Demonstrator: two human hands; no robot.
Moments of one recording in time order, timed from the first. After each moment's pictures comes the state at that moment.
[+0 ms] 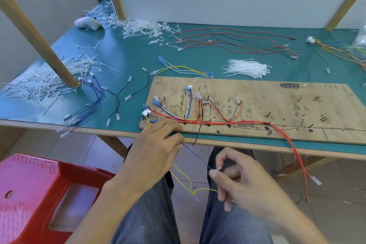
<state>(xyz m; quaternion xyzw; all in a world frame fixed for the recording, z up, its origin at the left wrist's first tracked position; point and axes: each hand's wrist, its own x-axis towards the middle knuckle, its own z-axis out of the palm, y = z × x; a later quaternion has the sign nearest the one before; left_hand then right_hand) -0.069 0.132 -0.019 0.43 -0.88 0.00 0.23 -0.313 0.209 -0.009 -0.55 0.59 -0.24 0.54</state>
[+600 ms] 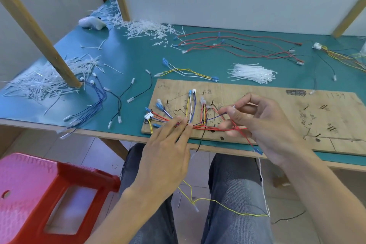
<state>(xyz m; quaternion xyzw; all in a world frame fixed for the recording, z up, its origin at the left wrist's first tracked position) -0.098 0.134 -0.034 0.53 -0.83 0.05 0.18 -0.333 0.109 0.039 -0.44 0.50 -0.49 0.57</state>
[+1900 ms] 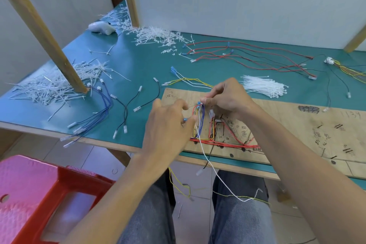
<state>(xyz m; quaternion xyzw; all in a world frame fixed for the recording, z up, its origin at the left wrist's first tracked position) -0.099 0.055 0.013 0.65 -0.70 -0.12 0.26 -0.284 -0.040 0.021 -0.56 0.67 -0.27 0.40</state>
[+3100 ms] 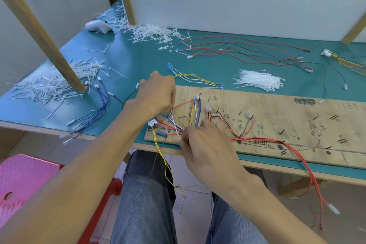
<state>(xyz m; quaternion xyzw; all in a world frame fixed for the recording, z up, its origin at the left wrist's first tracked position) -0.077 -0.028 0.038 0.65 -0.75 -0.08 0.01 -0.229 0.115 0.024 -0.80 0.58 -0.13 0.08</state>
